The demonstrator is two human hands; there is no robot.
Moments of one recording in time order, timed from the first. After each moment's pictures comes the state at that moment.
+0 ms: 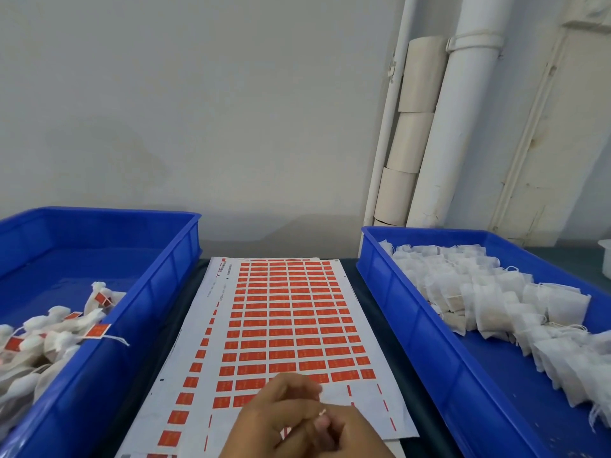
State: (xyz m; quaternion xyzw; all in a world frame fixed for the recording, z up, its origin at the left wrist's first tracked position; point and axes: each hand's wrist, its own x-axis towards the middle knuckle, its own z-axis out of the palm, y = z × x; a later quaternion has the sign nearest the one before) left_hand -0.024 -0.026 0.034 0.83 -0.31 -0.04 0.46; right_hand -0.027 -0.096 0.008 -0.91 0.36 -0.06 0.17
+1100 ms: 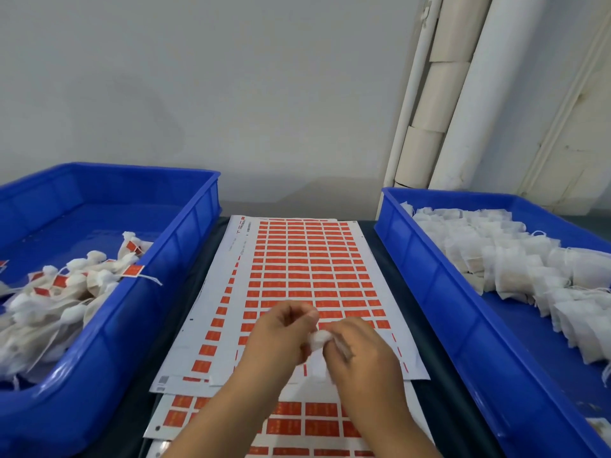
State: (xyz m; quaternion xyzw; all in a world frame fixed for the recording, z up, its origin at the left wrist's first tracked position) left_hand -0.019 -0.035 0.048 0.69 0.05 -0.13 0.71; right_hand -0.069 -0.139 0.016 -0.90 0.03 -0.27 0.34
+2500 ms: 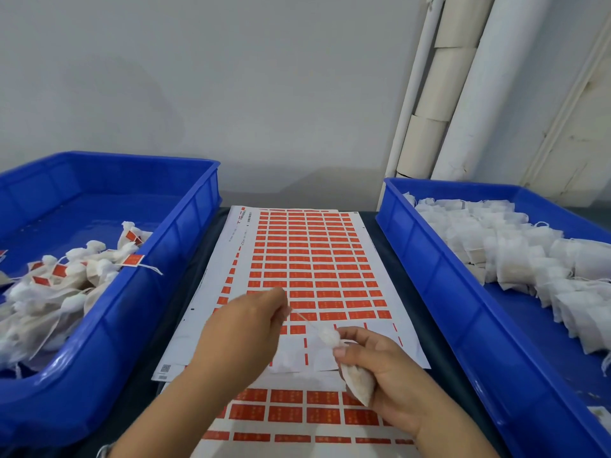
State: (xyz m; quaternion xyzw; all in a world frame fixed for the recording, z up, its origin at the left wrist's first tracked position) left_hand -0.005 0.010 0.045 0.94 -0.23 0.10 0.25; right_hand -0.075 -0.170 0.023 -0.56 0.18 0.14 0.80
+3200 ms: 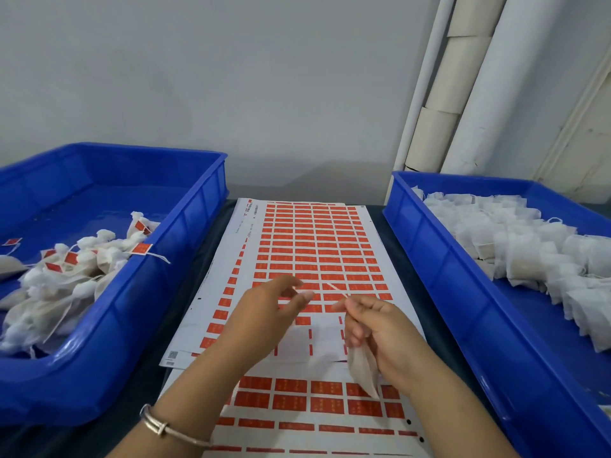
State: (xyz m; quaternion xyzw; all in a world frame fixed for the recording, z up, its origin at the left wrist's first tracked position) left_hand 0.019 -0.010 0.019 0.92 -0.16 -0.02 0.37; right_hand -0.054 -0.173 0.029 -0.67 0.12 0.04 0.74
